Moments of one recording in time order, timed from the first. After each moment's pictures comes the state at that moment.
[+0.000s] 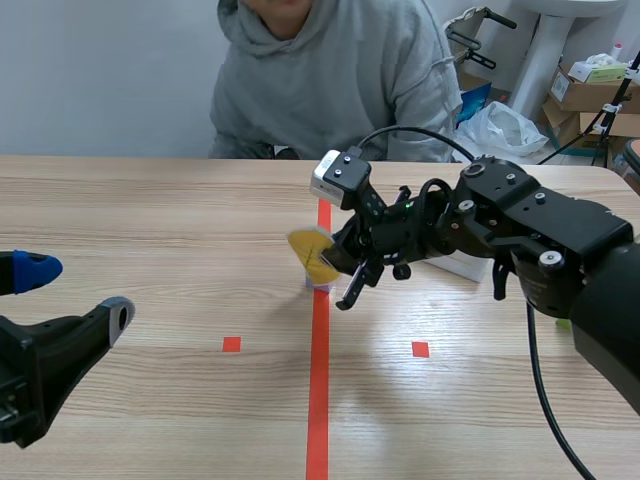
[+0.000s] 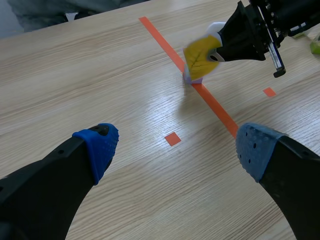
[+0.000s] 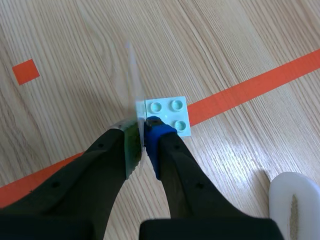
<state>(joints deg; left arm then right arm) 45.9 -26.4 -14.2 120.0 -23.5 -27.4 5.4 25.6 11.4 -29.0 54.5 -2.1 42.9 -7.0</state>
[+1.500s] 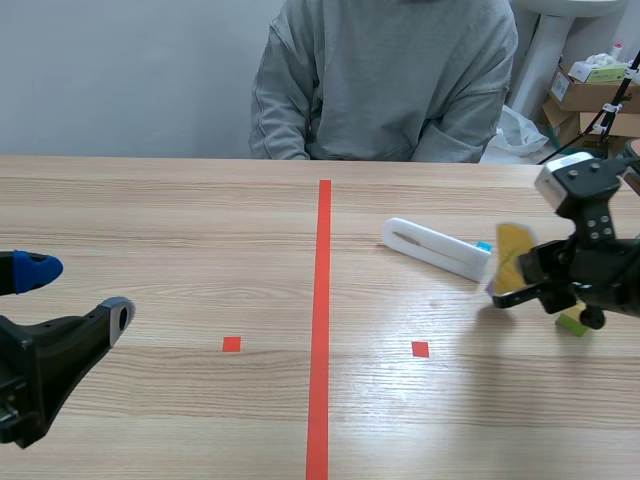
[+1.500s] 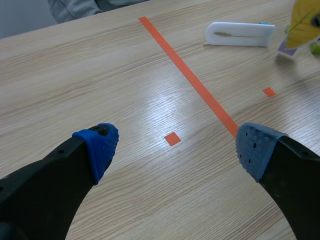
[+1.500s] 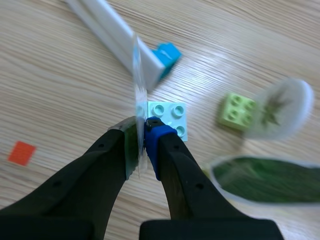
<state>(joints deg) 45.9 -26.4 -14.2 120.0 -23.5 -27.4 5.4 -6.0 18.9 8.4 86.4 7.4 23.6 -25.8</state>
